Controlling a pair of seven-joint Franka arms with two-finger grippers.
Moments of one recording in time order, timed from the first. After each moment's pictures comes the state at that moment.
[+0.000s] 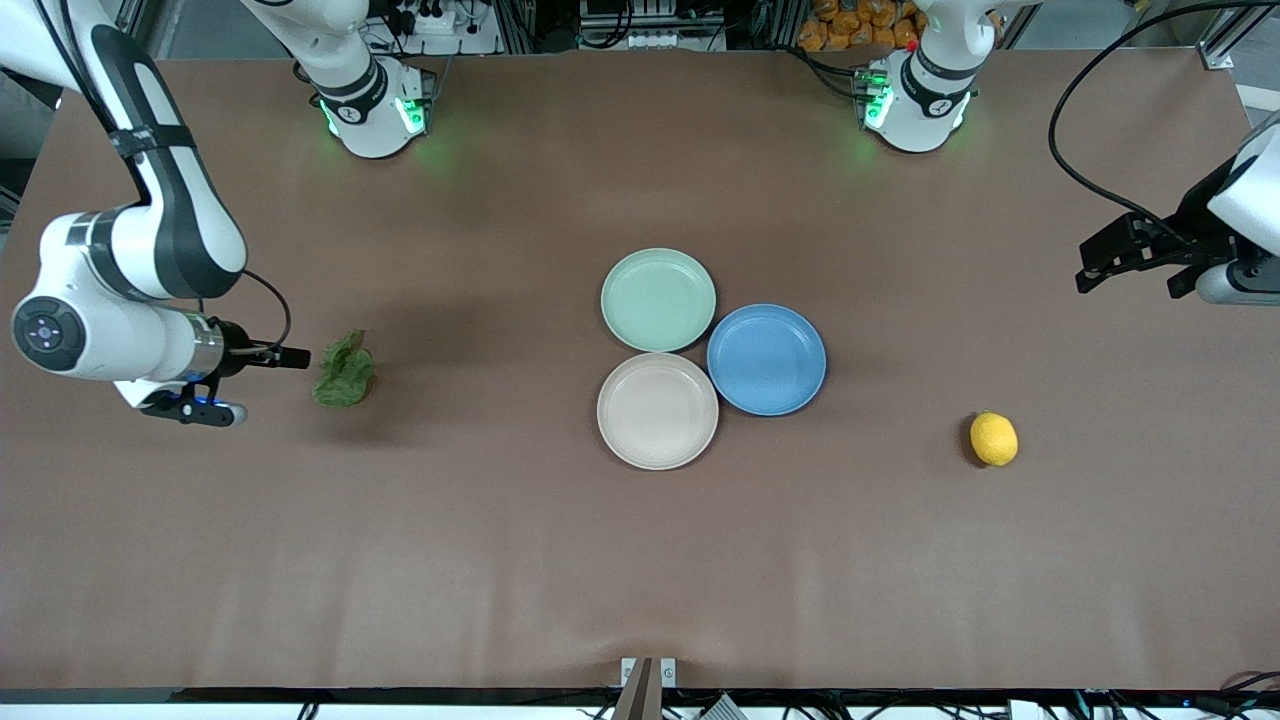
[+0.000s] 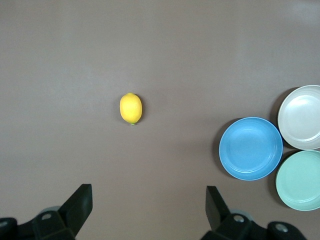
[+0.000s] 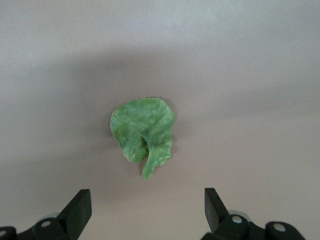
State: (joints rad) left arm 0.11 0.03 -0.19 -1.55 -0.02 1.64 -0.02; right arm -0.47 0.33 0.47 -1.89 -0.13 1.91 0.23
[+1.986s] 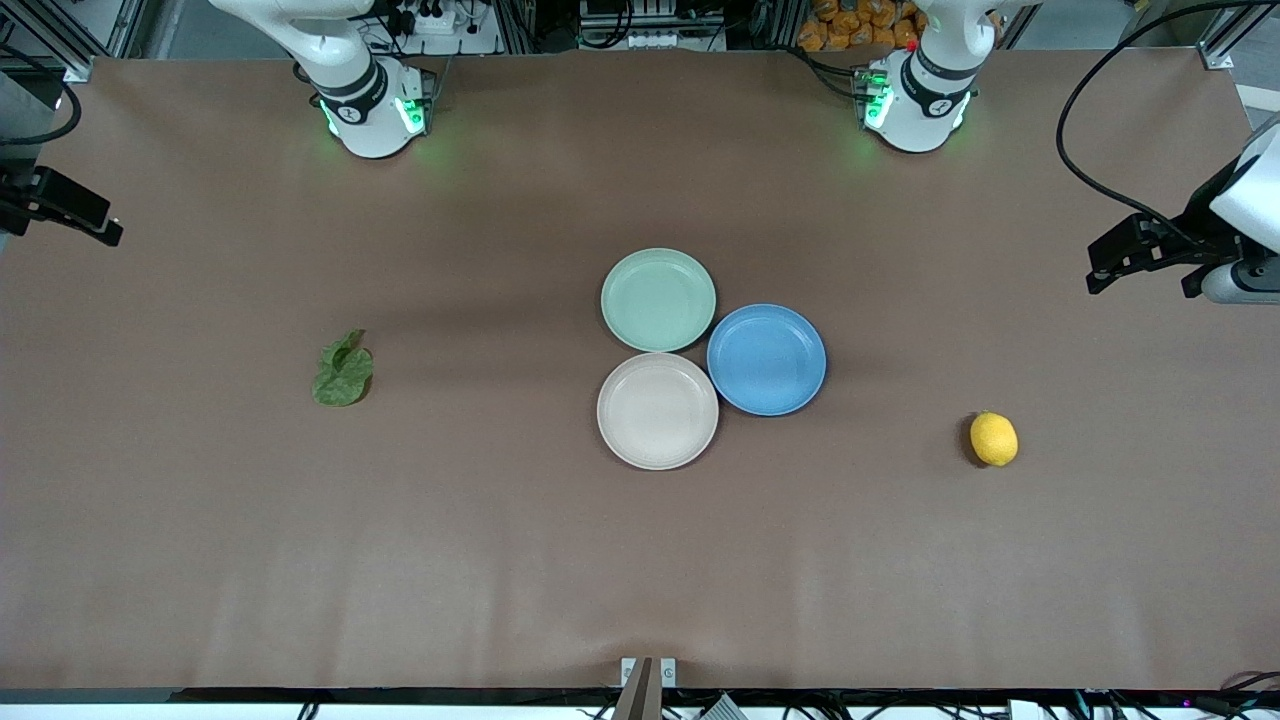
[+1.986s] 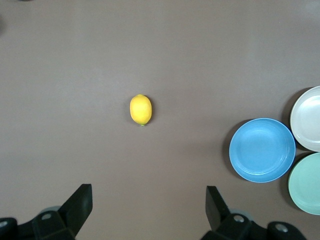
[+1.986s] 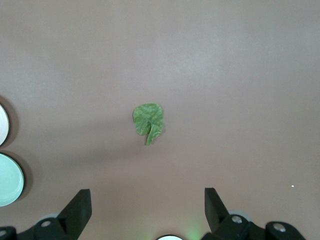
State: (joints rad) left arm 0.11 0.03 -0.19 -1.55 0.02 1.64 -0.02; right arm -0.04 0.03 0.00 -1.40 -0.01 1.37 0.09
